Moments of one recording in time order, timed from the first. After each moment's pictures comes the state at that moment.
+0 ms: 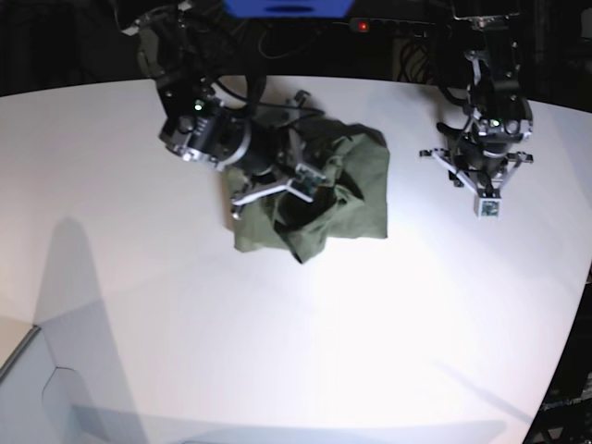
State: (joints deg) left arm 10.7 -7.4 -14.5 95.1 -2.5 -11.1 45.8; right arm -6.4 3.8 -21.9 107.1 -2.0 39.9 -46.4
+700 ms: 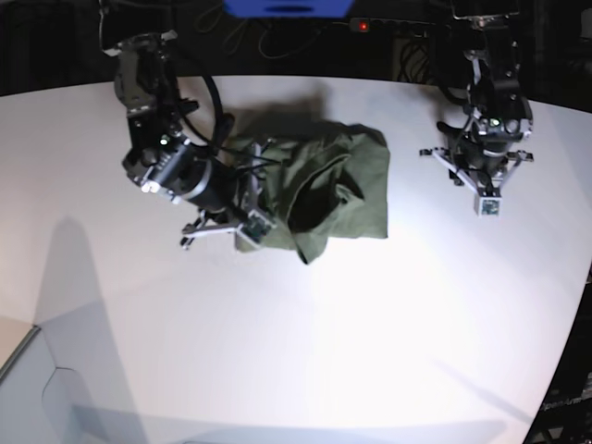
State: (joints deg) left arm 10.9 -7.3 -14.7 95.1 -2.4 -11.1 45.8; right arm -2.1 3.8 -11.2 104.4 -2.2 40.1 -46.5
